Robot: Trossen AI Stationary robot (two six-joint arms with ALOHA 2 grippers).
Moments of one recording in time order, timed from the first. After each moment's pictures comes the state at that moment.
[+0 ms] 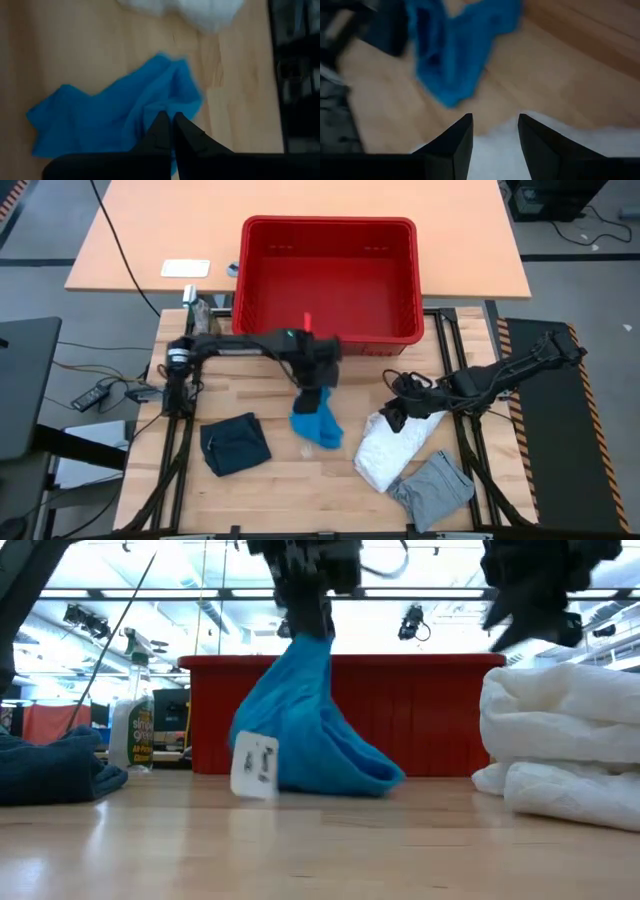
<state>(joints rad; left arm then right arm) 0.14 1.94 1.78 -1.09 0.42 0.16 0.33 1.07 0.78 -0.59 0.30 1.08</state>
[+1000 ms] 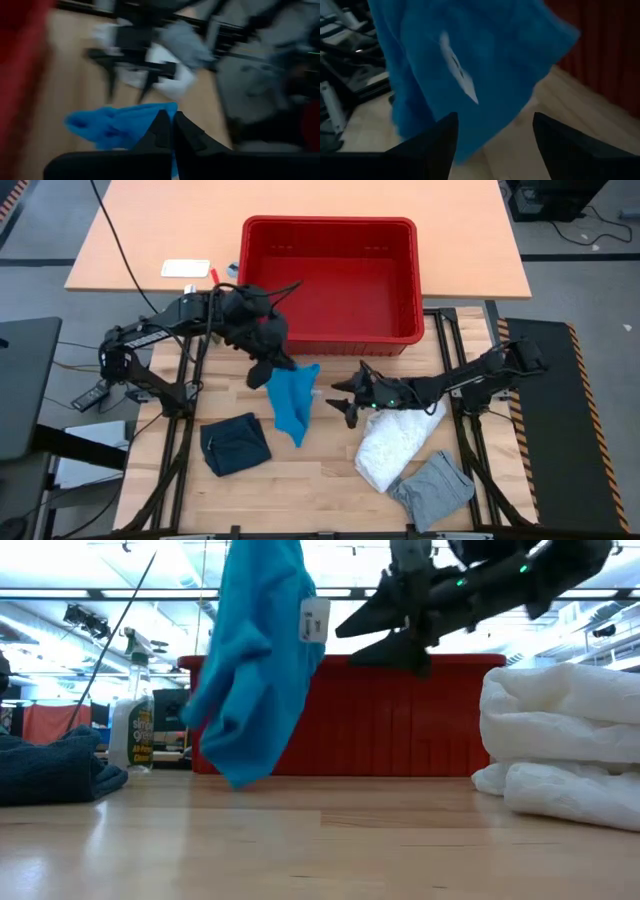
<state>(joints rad) 0.18 1.44 1.79 -1.05 0.40 -0.04 0.12 1.52 0.68 0.52 0.31 0.43</state>
